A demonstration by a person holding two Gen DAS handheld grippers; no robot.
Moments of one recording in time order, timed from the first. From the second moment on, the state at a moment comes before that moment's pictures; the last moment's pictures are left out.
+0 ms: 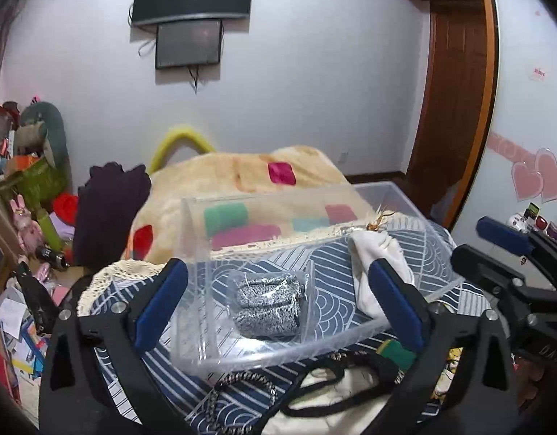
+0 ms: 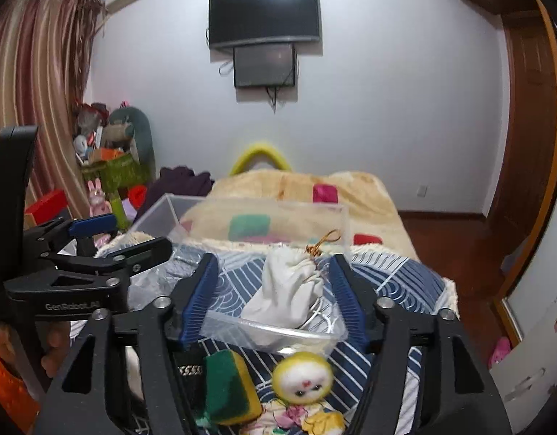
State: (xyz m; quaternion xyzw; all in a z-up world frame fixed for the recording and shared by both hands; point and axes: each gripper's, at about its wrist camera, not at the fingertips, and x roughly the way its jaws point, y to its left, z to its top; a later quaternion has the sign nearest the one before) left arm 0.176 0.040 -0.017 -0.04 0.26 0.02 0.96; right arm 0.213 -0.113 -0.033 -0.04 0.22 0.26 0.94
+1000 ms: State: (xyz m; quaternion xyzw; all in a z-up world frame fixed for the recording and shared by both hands) left arm 0.154 -0.004 -0.099 -0.08 0.34 -0.06 0.94; right arm 0.208 -0.141 -0.107 -0.04 0.31 0.24 0.92
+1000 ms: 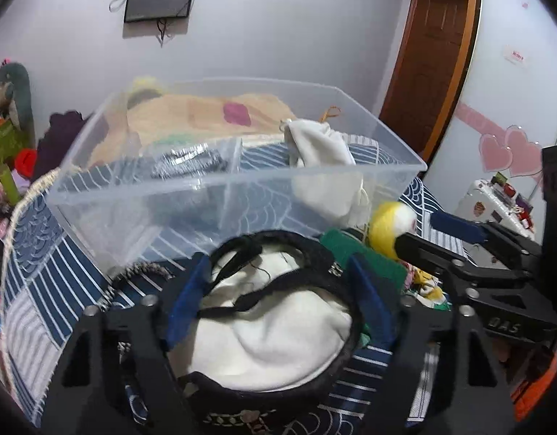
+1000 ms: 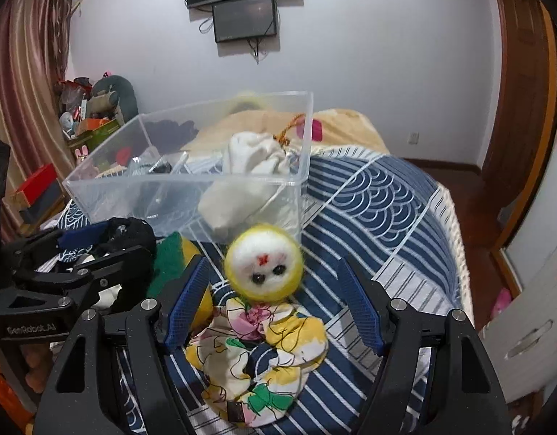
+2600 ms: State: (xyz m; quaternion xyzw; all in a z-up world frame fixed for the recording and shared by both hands) left arm 0.187 0.038 -0.004 -0.05 0.22 0.00 0.97; right arm 0.228 -0.095 -0.051 -0.06 0.25 0.28 0.92
